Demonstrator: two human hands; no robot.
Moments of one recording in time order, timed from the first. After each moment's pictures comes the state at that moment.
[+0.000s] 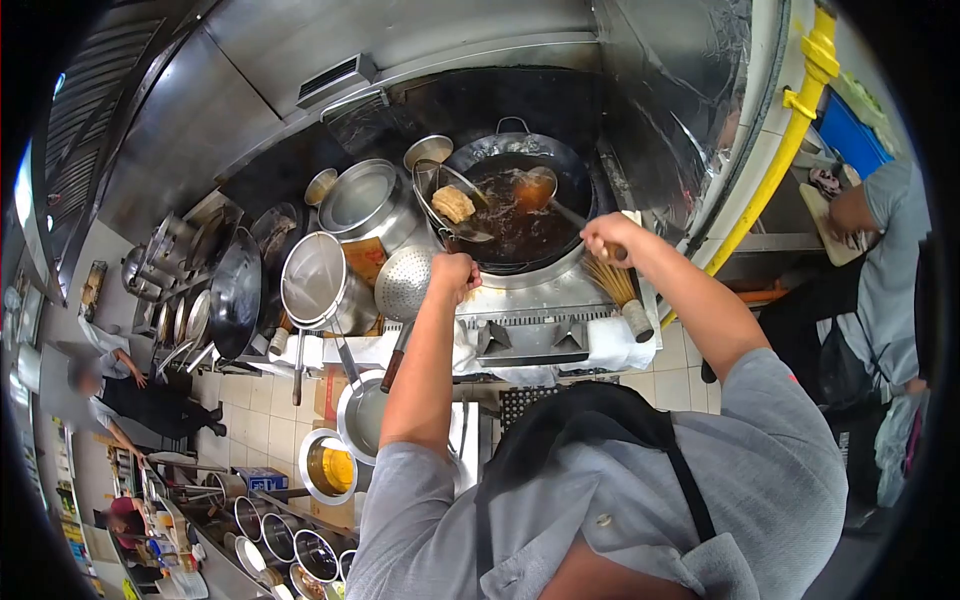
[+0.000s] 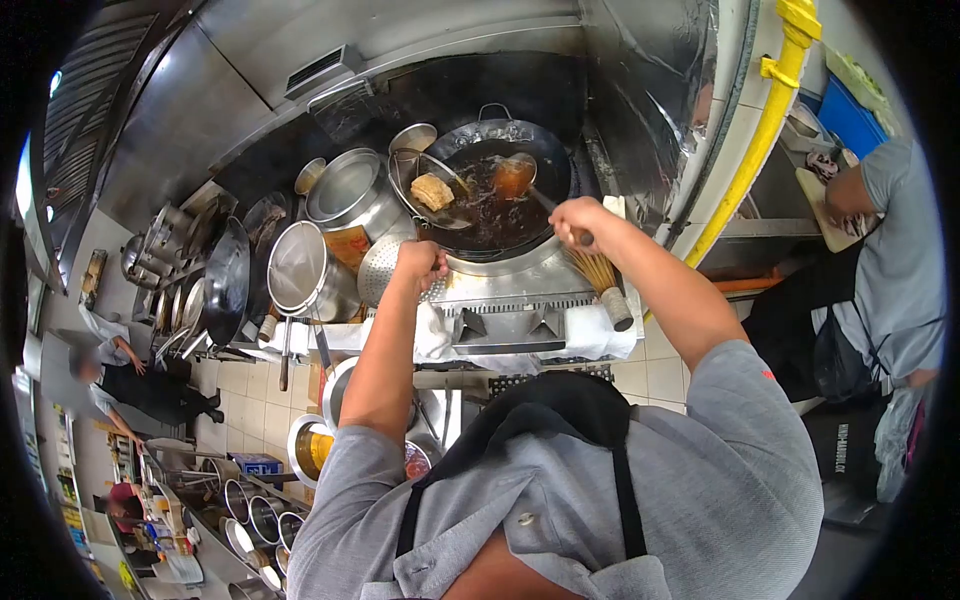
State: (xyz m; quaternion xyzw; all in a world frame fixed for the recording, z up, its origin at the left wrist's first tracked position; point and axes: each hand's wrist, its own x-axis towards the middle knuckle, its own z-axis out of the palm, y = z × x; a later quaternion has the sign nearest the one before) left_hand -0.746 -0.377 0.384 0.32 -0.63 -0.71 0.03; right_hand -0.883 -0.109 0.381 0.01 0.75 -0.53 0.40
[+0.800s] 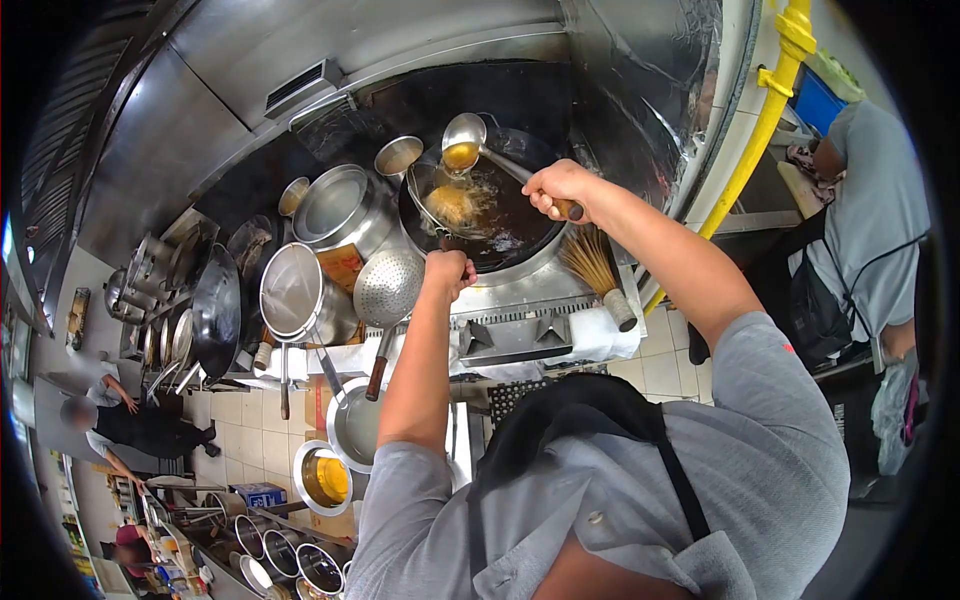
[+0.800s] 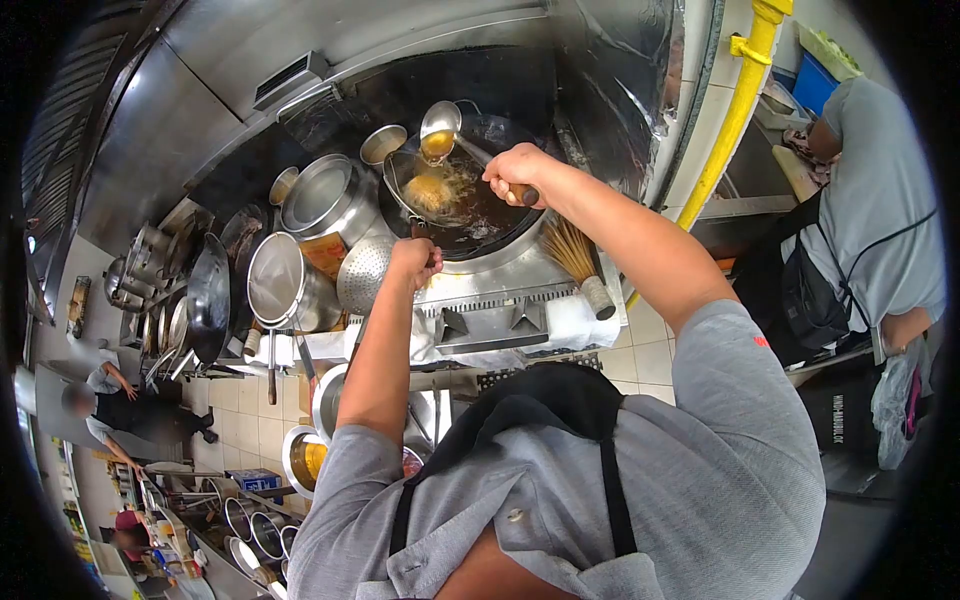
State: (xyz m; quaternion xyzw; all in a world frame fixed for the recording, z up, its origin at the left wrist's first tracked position) left_hand -0.763 -0.357 0.372 0.32 -0.62 -0.72 -0.01; right_hand -0.857 -0.147 0.482 0.01 0.63 -0.68 0.38
